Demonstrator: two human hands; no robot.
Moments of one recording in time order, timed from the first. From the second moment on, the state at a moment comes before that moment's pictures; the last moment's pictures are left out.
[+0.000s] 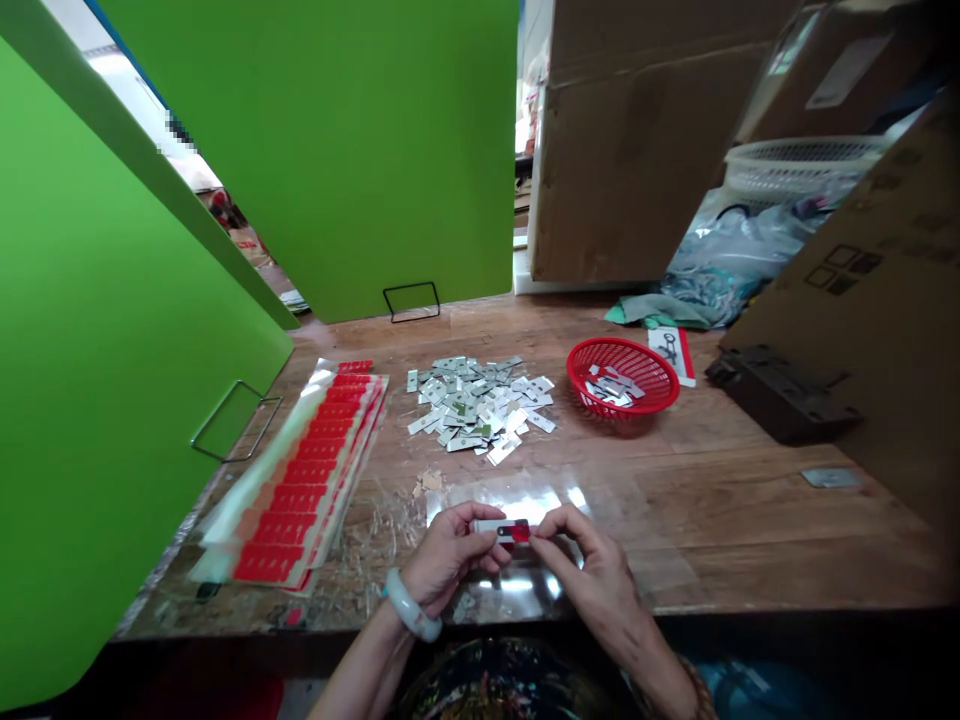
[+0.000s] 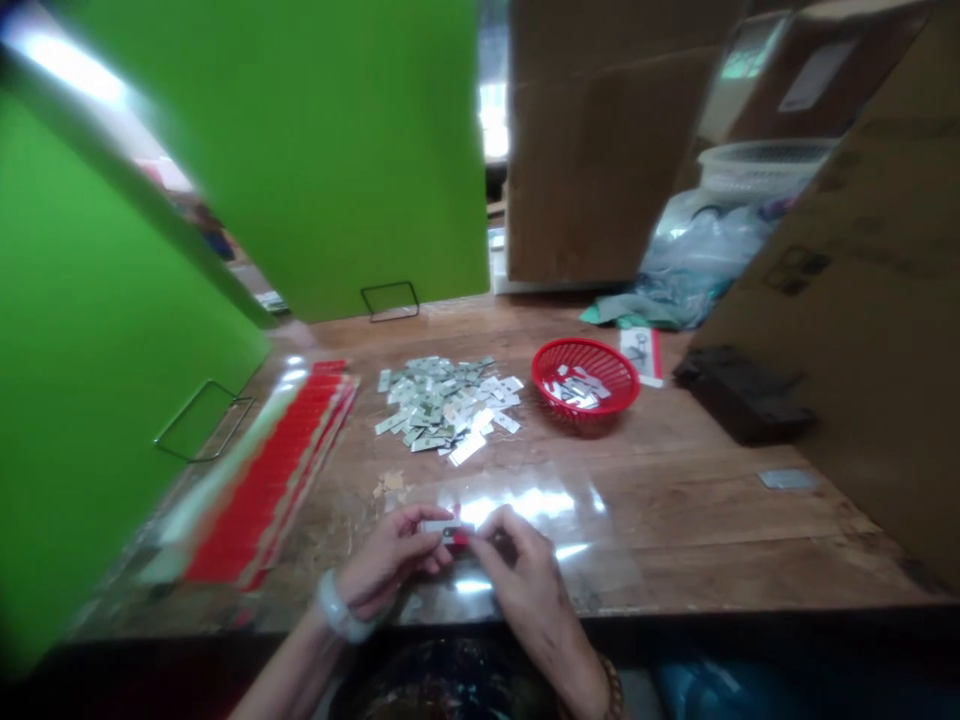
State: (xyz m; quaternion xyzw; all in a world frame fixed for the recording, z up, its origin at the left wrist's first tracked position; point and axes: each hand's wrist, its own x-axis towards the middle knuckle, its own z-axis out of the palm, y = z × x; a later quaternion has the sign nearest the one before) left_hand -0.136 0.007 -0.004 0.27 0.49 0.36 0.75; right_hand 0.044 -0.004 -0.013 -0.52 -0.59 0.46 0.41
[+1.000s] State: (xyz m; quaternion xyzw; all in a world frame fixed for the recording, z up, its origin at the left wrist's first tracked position) left_hand -0.120 0.002 0.012 0.29 0.53 0.35 0.72; right_hand 0.041 -0.010 -0.014 -0.51 -0.62 0.43 0.41
